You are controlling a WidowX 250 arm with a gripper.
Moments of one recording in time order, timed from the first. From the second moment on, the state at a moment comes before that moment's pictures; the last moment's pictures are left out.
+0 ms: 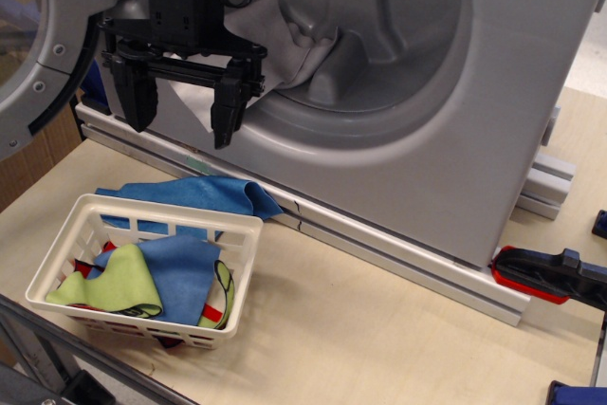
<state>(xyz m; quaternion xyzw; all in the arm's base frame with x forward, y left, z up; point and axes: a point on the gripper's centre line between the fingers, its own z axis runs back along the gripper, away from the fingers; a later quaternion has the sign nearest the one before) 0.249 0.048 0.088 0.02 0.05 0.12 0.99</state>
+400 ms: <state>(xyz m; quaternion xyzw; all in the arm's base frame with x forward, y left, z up) 0.246 0.048 0.082 0.02 0.06 0.12 0.99</state>
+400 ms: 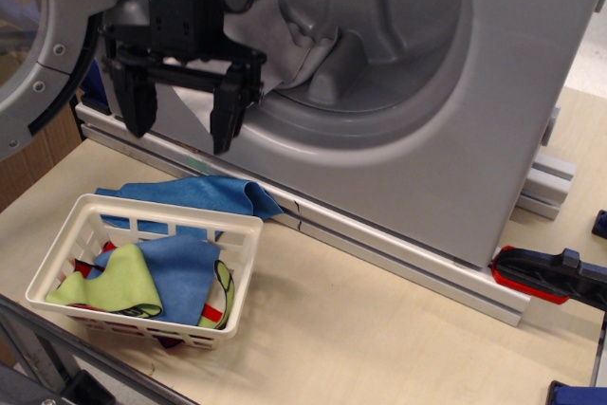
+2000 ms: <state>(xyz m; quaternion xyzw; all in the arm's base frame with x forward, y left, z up) 0.338 0.060 0.067 0.14 -0.10 -0.06 0.98</state>
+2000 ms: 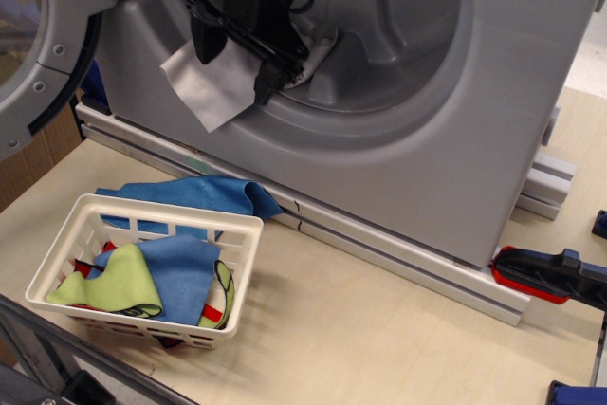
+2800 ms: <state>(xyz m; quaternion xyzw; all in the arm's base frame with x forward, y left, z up) 0.366 0.073 0.041 0.18 -0.05 -0.05 0.98</state>
